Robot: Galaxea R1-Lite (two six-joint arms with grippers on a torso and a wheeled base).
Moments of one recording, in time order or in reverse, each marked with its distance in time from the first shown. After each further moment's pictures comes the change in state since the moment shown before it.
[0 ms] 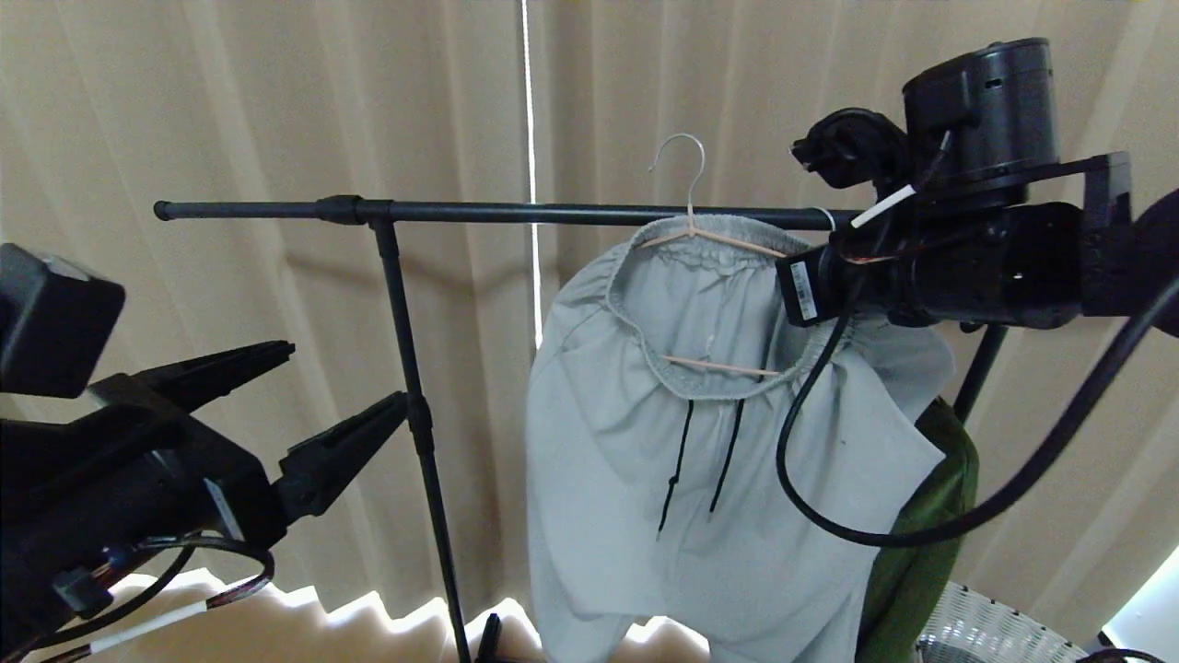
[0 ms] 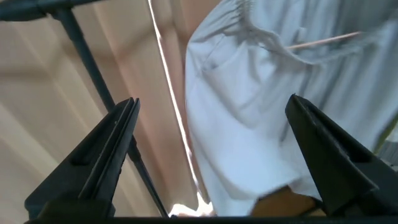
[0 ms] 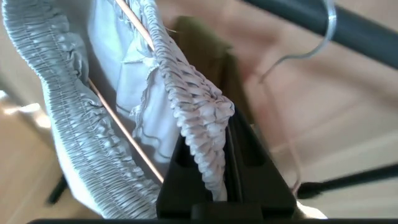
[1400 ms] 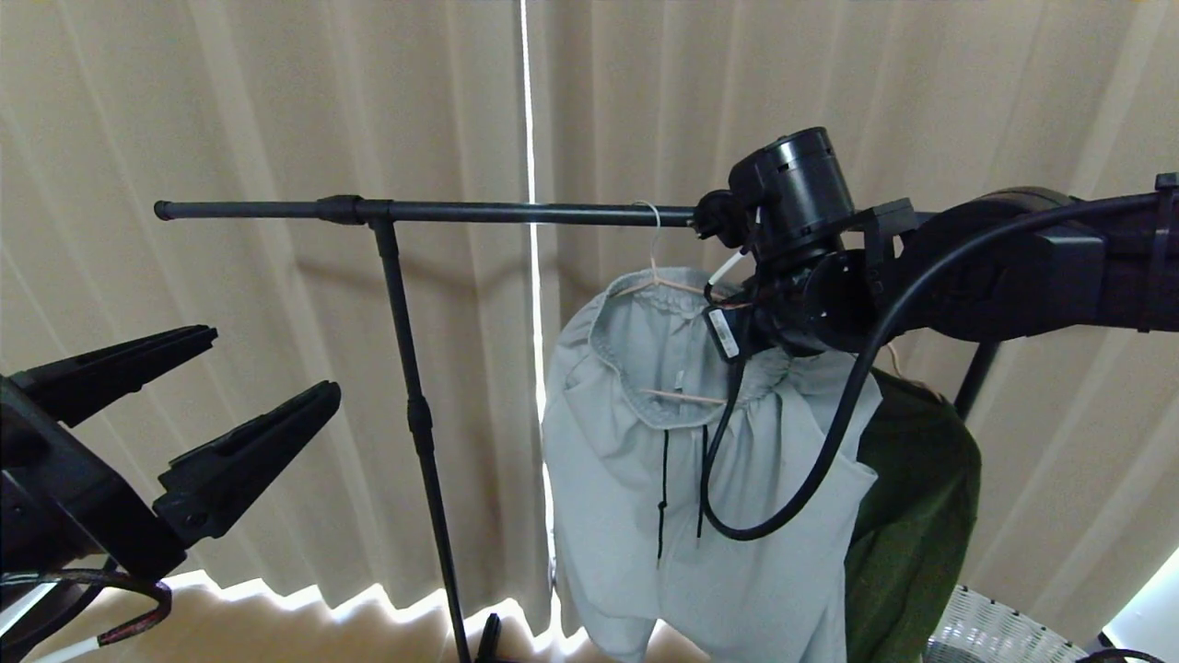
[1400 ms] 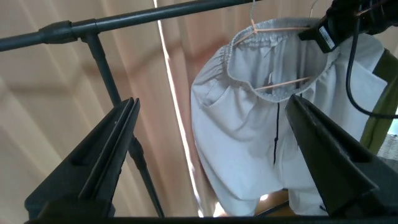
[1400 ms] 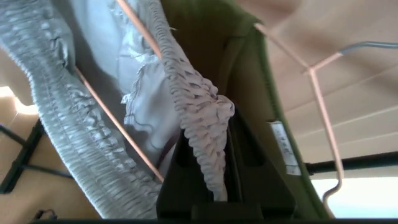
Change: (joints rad) left arm 0.000 -0.134 -0.002 0.055 0.001 0.003; right arm 0.080 0.216 -0.200 0.186 -0.192 0.028
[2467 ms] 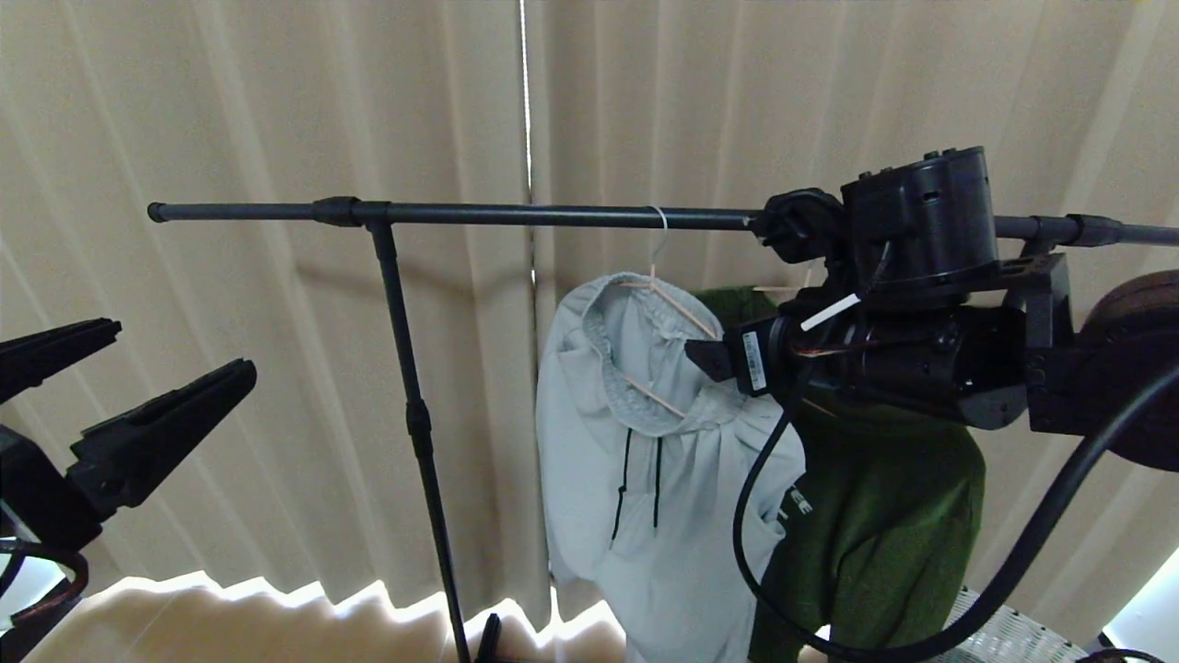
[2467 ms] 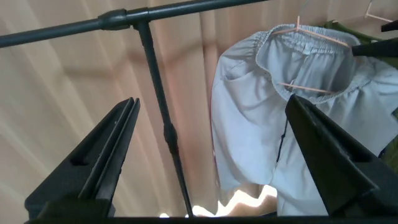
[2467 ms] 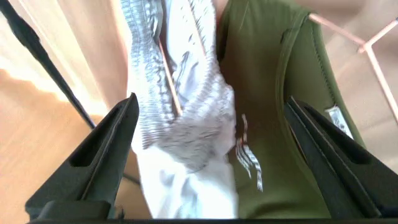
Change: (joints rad) left arm 0.147 -0.070 -0.074 0.183 0.006 0.001; right arm 0.022 -0.240 0.447 -0.392 0.250 0.083
